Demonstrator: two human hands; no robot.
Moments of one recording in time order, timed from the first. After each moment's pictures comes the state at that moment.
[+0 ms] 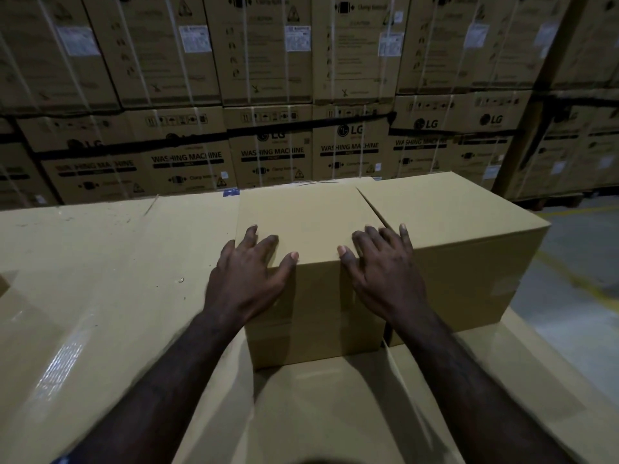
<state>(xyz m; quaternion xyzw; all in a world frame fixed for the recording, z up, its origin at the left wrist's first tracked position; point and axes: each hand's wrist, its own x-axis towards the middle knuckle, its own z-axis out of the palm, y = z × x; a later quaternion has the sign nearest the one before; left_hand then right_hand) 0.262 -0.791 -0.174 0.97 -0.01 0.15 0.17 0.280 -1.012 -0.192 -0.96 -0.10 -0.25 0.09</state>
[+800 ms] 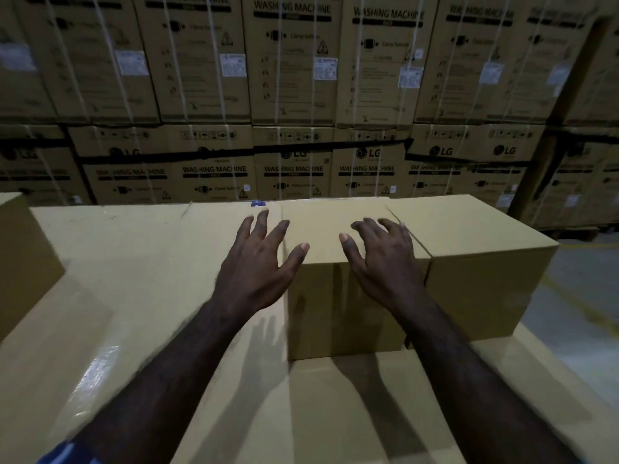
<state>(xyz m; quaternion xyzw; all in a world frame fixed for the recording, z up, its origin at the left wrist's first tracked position) 0.199 -0.748 -0.134 0.96 -0.03 0.22 0.18 0.239 -0.951 -0.144 -0.94 -0.13 -0.26 0.15</state>
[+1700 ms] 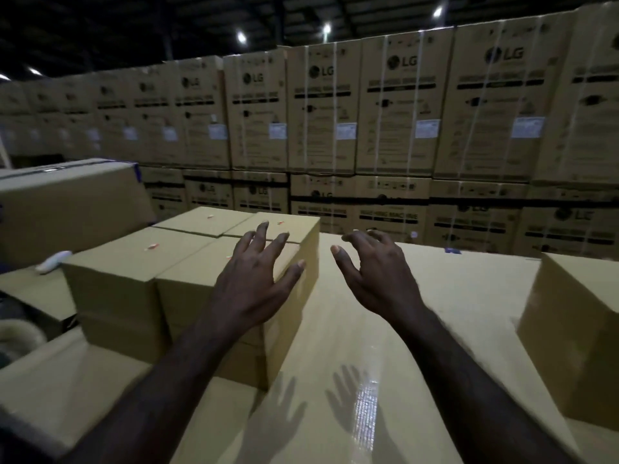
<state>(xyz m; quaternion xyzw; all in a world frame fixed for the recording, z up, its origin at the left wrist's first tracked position) -0.112 -0.331 -0.079 0.93 0.16 0.32 0.10 0.014 -0.493 -0.080 -0.84 -0.38 -0.27 0.28</state>
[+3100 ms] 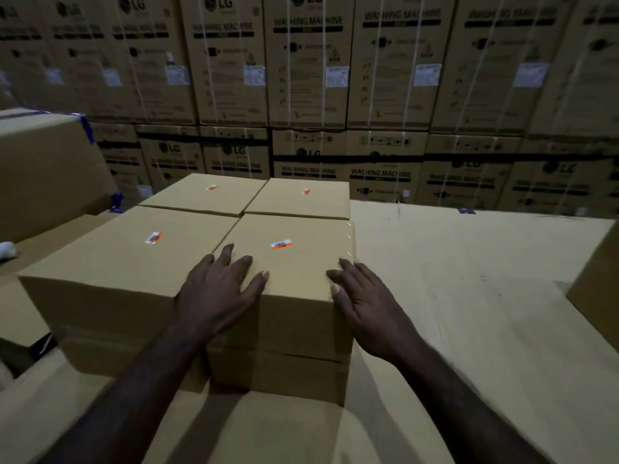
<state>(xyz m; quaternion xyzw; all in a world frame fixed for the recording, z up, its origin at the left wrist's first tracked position) -0.084 -0.058 -0.161 0.97 0.18 0.15 0.05 0.011 -0.295 -0.192 -0.89 -0.37 -0.06 0.25</state>
